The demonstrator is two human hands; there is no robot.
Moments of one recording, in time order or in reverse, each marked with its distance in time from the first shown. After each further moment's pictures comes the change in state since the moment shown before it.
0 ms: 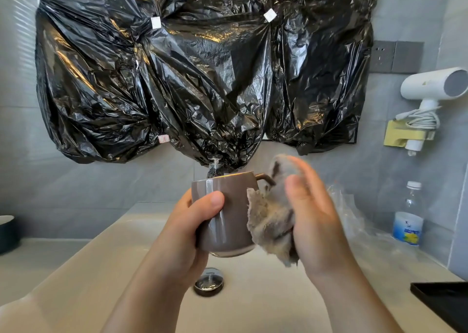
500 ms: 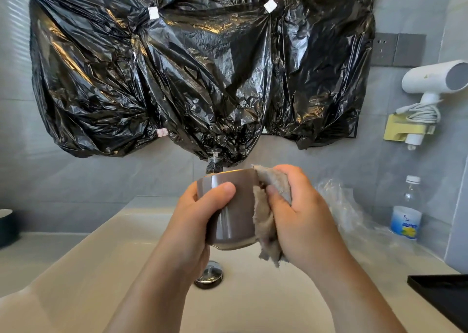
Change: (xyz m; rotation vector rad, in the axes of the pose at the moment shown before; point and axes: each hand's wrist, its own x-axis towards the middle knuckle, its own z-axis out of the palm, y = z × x) left_hand 0.003 -0.006 0.006 0.103 0.117 -0.020; right_hand -0.003 0.003 -0.001 -0.416 -0.034 -0.076
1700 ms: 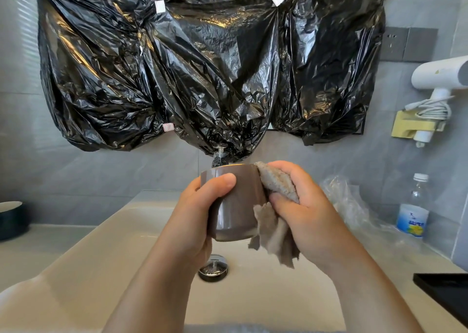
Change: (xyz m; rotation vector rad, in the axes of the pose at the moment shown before) left_hand 0.001 0.002 -0.002 -0.042 -0.024 -0.043; right_hand 0.002 0.004 -0.003 0.263 -0.226 0.068
